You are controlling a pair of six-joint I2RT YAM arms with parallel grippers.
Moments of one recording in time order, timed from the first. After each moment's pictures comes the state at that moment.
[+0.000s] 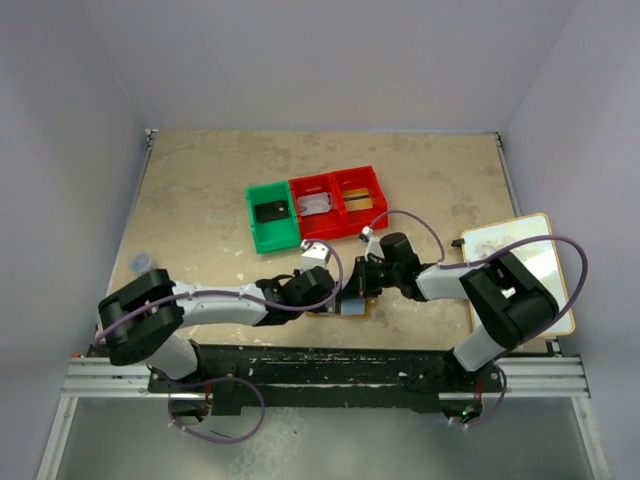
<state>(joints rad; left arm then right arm) -1.11 1.49 0.70 -0.04 -0.41 -0.75 0.55 1.59 0.51 0.29 -0.57 0.59</state>
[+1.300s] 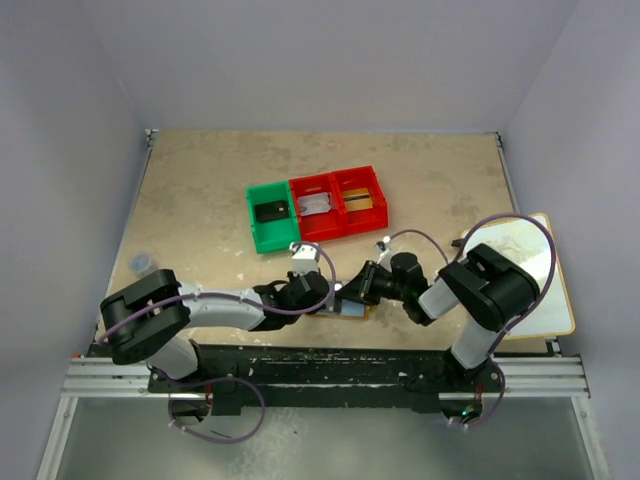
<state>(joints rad) -1.11 1.53 0.63 0.12 -0.49 -0.85 0.57 1.71 0.28 0.91 -0.49 1.05</state>
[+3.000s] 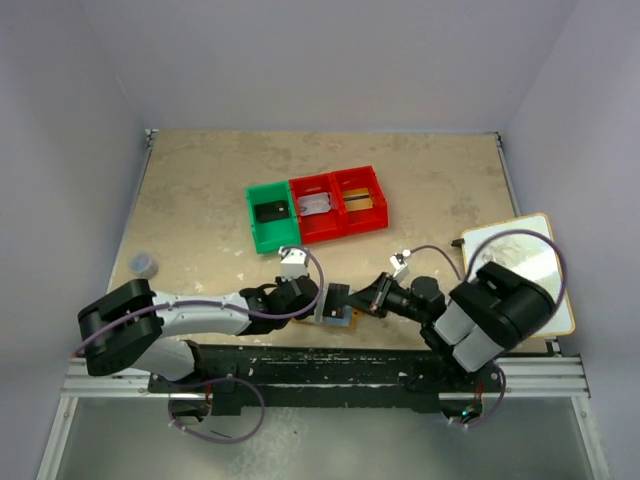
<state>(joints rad) -1.12 1.41 0.58 -0.01 -0.51 -0.88 0.62 1.67 0.01 1.39 -0.41 1.27</state>
